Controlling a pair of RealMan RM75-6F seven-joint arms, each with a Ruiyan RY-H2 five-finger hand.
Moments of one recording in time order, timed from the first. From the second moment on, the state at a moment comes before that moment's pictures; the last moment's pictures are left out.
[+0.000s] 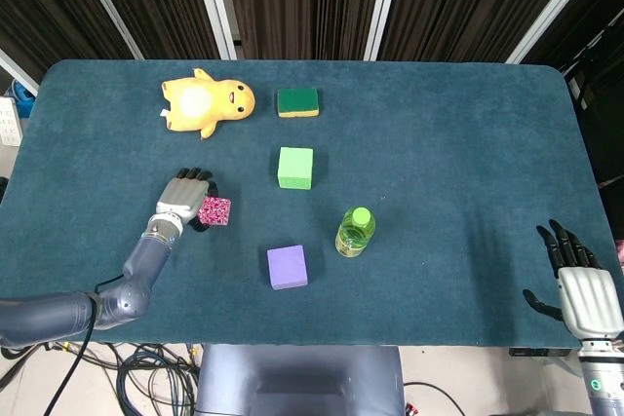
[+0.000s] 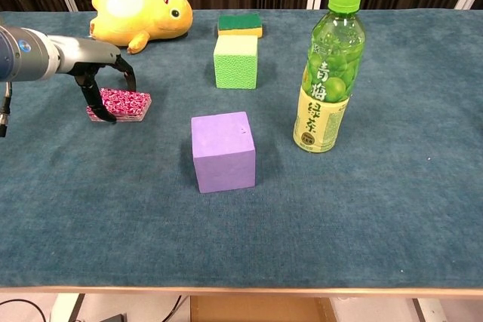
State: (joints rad) left arm -1.04 -1.43 -0.09 -1.47 0.35 0.81 0.64; right arm 0.09 -1.13 0.07 -1.61 -1.47 1.46 -0.09
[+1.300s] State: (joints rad) left arm -1.08 -1.40 -0.07 -1.53 0.28 0.87 0.68; right arm 0.09 -1.13 0.07 -1.62 -1.47 1.45 -0.09
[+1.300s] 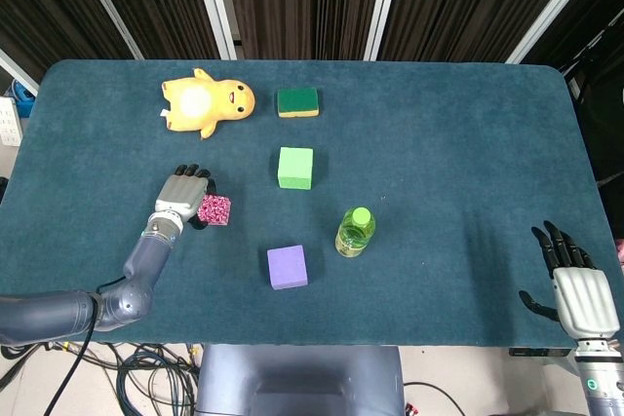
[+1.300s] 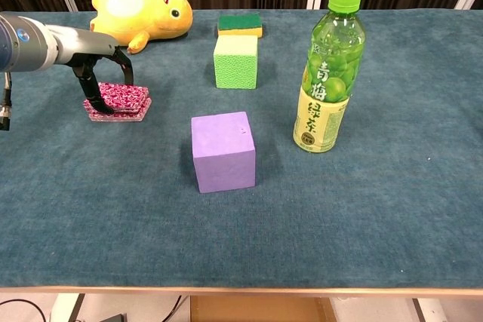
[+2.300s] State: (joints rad) left arm -1.21 -1.45 -0.13 -1.31 0.18 0.76 0.73; right arm 0.10 -1.13 0.07 -1.62 -1.45 1.43 -0.11
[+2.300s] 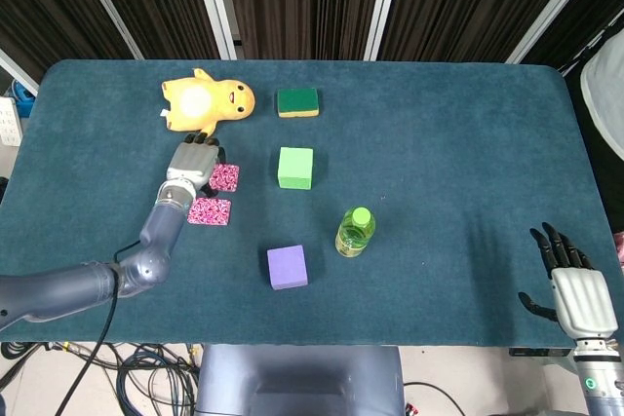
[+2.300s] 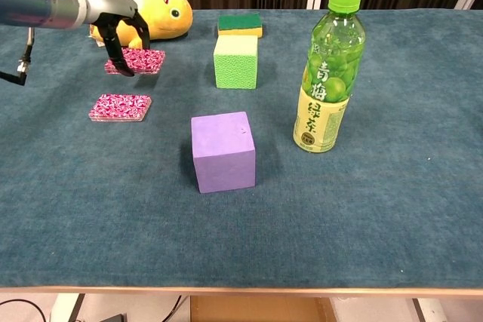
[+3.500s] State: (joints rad) left arm -1.31 -1.69 -0.13 -0.97 0.07 0.65 0.80; right arm 0.09 -1.12 0.07 -1.62 -1.43 1.43 -0.10
